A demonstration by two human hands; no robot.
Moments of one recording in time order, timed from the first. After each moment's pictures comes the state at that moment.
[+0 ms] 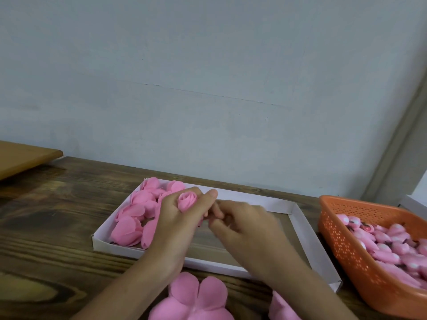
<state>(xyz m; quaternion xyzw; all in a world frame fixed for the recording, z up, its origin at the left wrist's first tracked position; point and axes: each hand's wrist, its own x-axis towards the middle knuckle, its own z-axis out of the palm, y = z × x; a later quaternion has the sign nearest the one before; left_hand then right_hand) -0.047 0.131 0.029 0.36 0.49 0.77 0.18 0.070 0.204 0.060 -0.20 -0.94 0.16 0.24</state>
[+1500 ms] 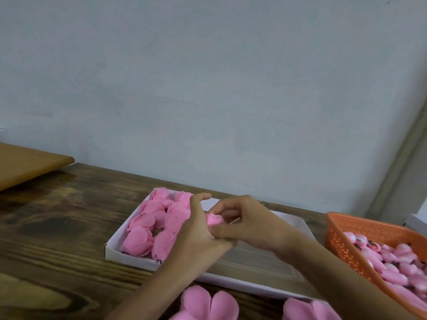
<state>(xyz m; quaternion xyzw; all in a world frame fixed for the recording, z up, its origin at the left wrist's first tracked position) -0.067 0.138 0.009 0.41 0.68 0.59 0.11 0.034 0.247 0.076 -0.12 -0.89 0.44 0.12</state>
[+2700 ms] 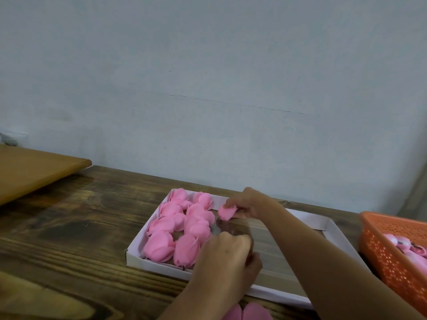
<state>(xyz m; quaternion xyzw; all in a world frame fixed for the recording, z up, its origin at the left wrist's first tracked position) -0.063 0.135 -0.010 0.54 0.78 0.29 -0.08 -0.110 0.340 0.021 -0.44 -0.71 0.53 0.10</state>
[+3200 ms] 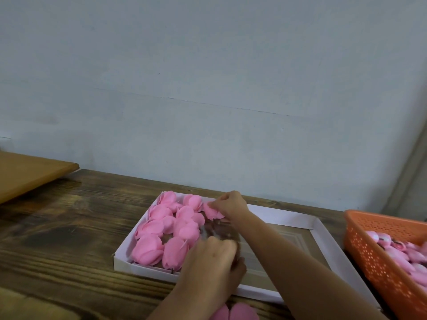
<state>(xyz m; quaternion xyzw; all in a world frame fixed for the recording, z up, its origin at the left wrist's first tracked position) -0.065 0.135 -0.015 0.55 0.79 0.26 -0.10 -0.114 0.325 -0.003 -0.44 -0.77 0.41 0.20</state>
